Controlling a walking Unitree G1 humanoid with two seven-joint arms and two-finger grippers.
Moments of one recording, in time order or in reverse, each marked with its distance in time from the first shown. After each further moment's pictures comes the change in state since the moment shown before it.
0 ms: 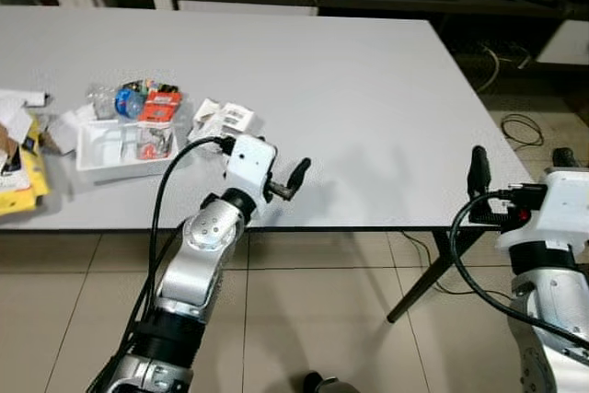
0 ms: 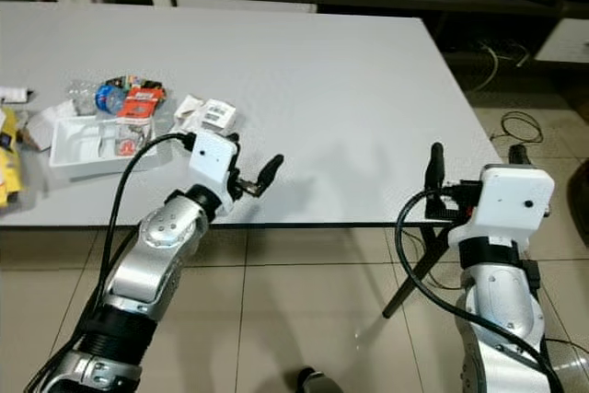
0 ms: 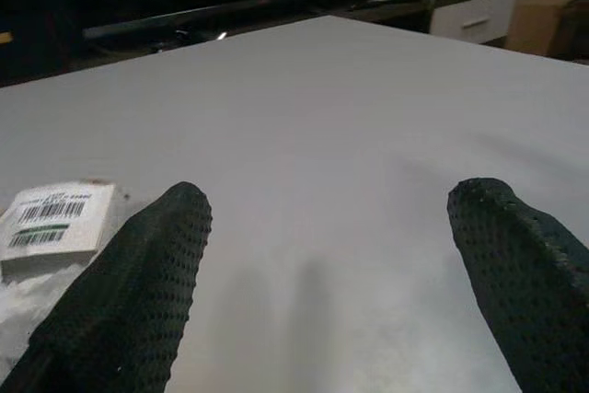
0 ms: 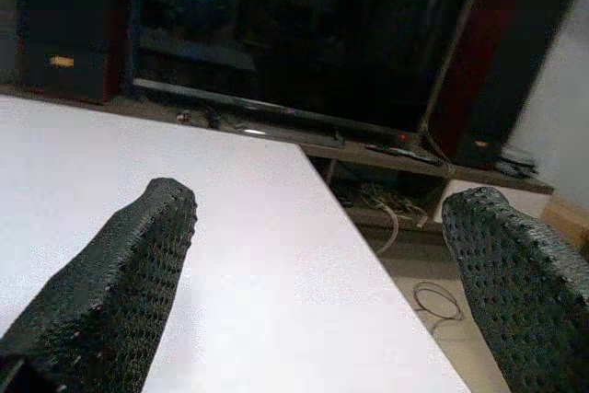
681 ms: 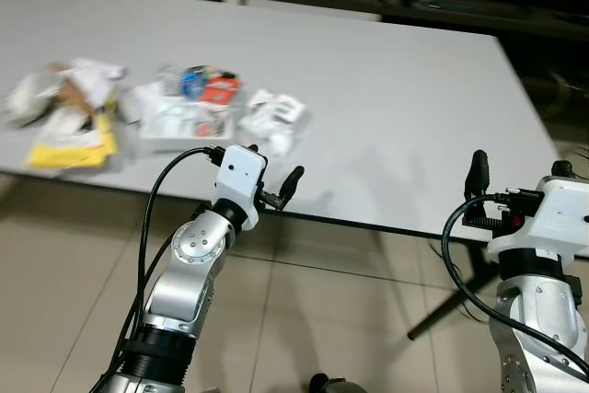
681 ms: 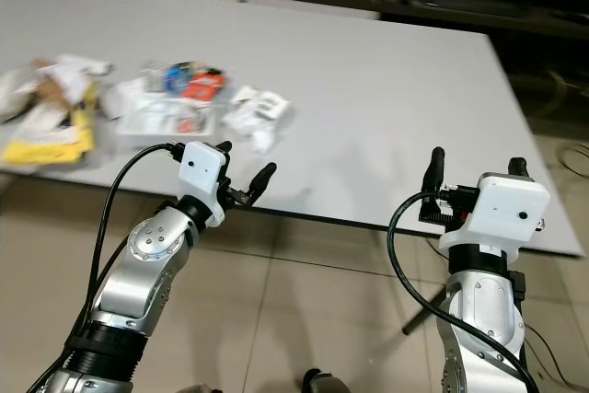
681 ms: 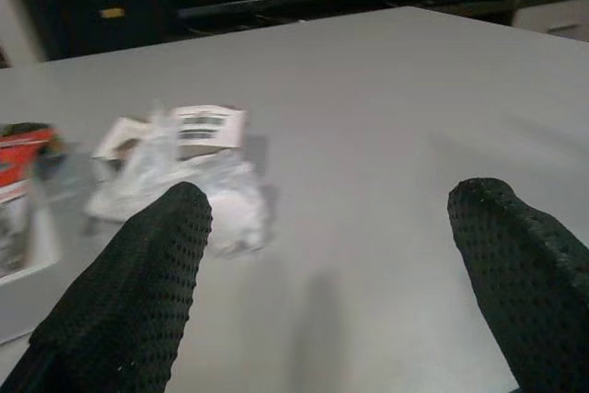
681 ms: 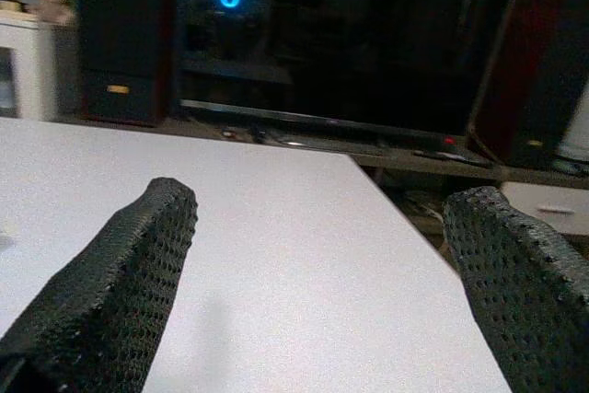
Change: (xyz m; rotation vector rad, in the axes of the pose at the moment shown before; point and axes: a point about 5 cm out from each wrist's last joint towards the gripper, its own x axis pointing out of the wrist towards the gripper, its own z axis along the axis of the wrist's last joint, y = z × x) left arm -0.015 0.003 -0.007 -0.021 -0.002 0.011; right arm -0.007 0.009 -0.004 0.070 0.001 -0.127
